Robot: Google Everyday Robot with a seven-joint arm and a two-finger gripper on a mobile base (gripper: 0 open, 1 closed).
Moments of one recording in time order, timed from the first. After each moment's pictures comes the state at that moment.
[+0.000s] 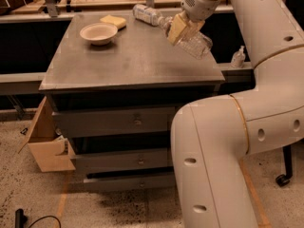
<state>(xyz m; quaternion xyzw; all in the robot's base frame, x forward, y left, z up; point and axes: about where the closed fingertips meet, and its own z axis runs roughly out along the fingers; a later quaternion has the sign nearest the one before) 0.729 -0.105 0.936 -0.30 0.93 0.11 0.17</state>
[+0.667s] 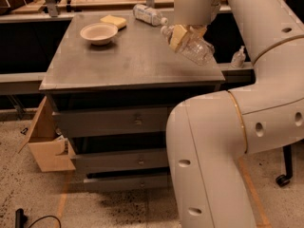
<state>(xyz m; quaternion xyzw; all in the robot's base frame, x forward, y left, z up) 0.716 -0.110 0.918 -0.27 0.95 0.10 0.12</state>
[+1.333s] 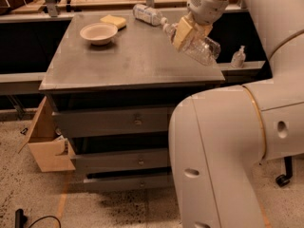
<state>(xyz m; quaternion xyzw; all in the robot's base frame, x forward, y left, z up) 0.686 -0.115 0.937 -0.26 0.95 0.12 0.11</state>
